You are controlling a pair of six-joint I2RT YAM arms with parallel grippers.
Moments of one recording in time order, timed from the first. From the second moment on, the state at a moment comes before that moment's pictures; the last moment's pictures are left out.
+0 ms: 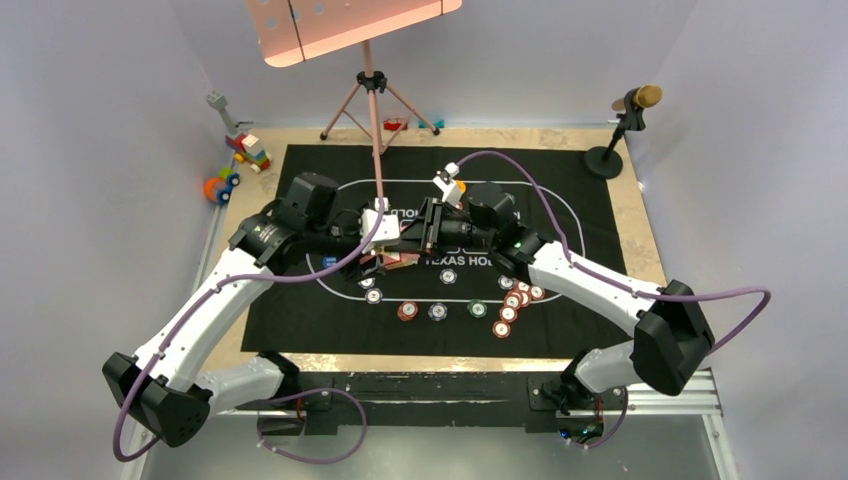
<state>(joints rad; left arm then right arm) -0.53 1.12 1.18 -0.86 0.58 0.70 0.76 1.38 0.99 0.14 -0.53 1.16</state>
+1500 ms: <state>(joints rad) -0.48 1.02 0.95 -0.90 0.56 0.72 0.74 1.50 1.17 -0.22 -0.61 0.84</state>
